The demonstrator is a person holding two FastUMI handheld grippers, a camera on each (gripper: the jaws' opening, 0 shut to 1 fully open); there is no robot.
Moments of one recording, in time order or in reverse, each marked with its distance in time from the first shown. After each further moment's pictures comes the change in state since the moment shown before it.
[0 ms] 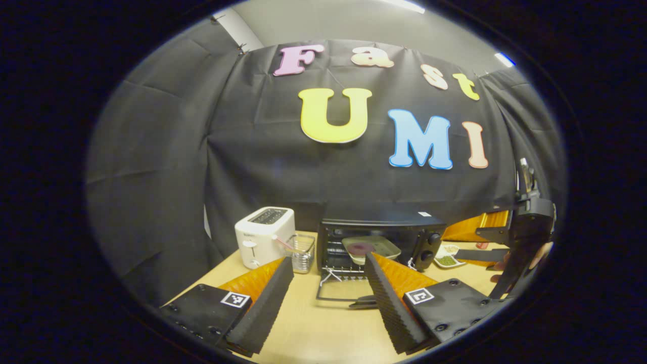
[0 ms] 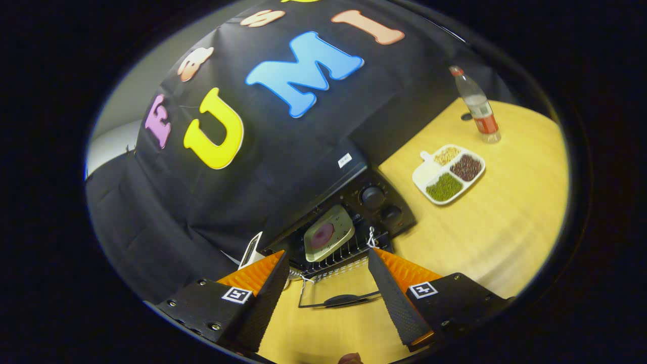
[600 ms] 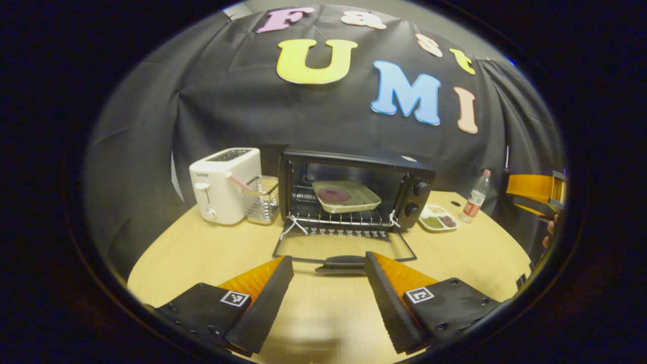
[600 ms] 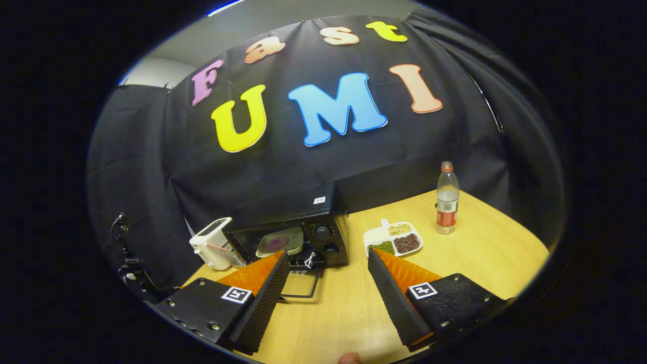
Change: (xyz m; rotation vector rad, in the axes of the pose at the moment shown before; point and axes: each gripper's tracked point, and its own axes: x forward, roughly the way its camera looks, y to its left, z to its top) left arm 0.044 -0.054 -0.117 -0.025 0.290 -0.122; right arm -0.086 -0.057 0.043 -0.460 -0.149 -0.123
